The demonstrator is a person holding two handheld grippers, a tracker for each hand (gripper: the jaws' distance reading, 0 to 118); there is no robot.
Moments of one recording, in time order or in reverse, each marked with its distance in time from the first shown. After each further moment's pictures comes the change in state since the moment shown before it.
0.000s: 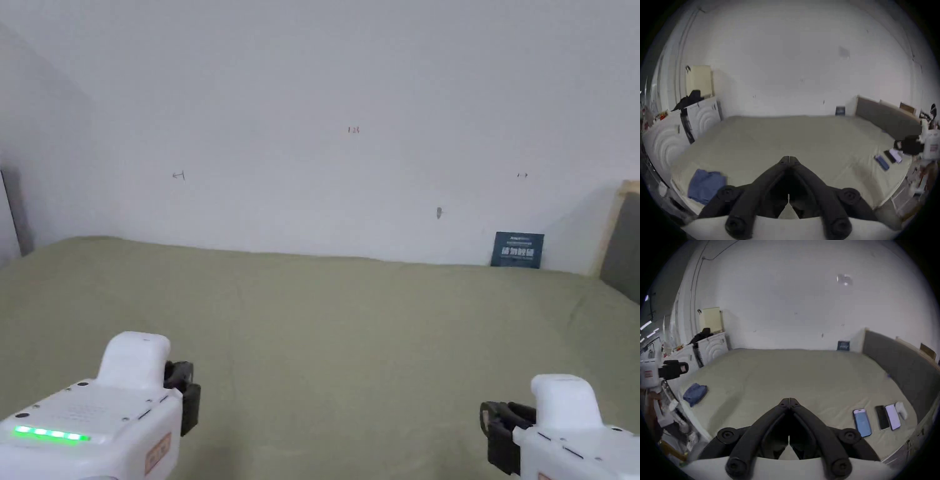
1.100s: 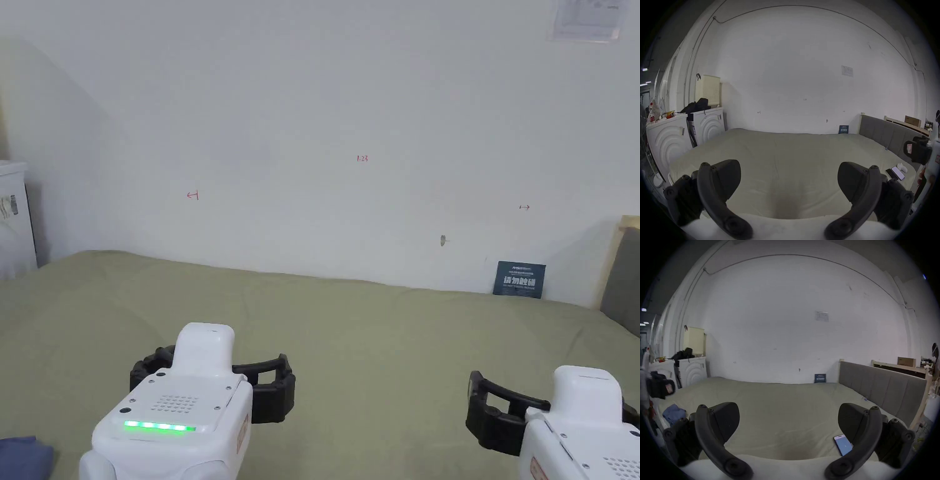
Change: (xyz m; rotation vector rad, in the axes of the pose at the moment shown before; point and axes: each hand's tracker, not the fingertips) left arm 0.038 0.004 -0.005 0.104 0.058 0.049; right arm -0.011 0.010 0.020 0.330 -0.190 -0.001
